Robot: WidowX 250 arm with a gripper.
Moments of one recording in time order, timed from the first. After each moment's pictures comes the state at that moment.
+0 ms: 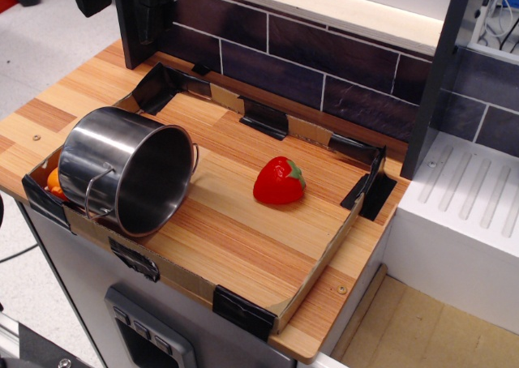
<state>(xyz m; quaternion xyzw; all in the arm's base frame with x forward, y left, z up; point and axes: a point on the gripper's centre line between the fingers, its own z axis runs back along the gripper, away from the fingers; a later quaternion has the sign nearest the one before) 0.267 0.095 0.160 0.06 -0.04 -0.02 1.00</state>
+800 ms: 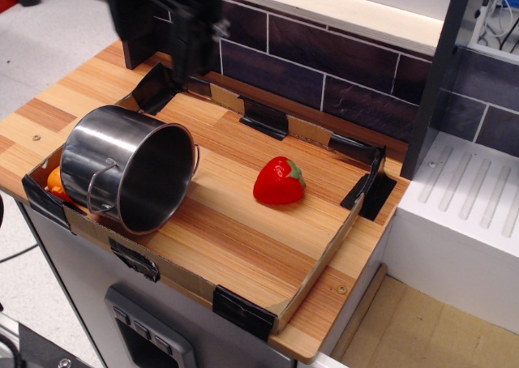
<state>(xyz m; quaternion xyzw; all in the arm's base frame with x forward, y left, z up) 0.238 0.031 0.165 0.08 0.00 -0.12 0.99</state>
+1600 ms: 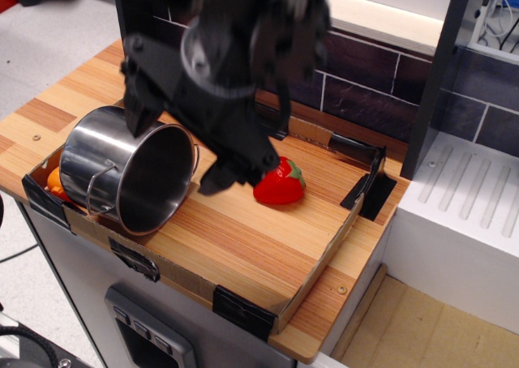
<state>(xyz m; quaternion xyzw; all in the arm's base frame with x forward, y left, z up) 0.200 -0.006 0.121 0.24 -0.12 -0.03 0.96</state>
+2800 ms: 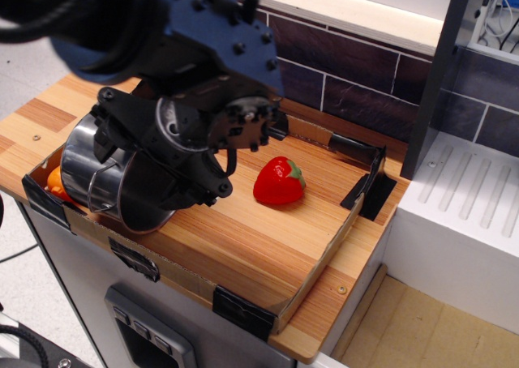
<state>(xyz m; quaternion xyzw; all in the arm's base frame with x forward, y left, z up) 0.206 0.044 0.073 0.31 -0.10 0.04 0.95</state>
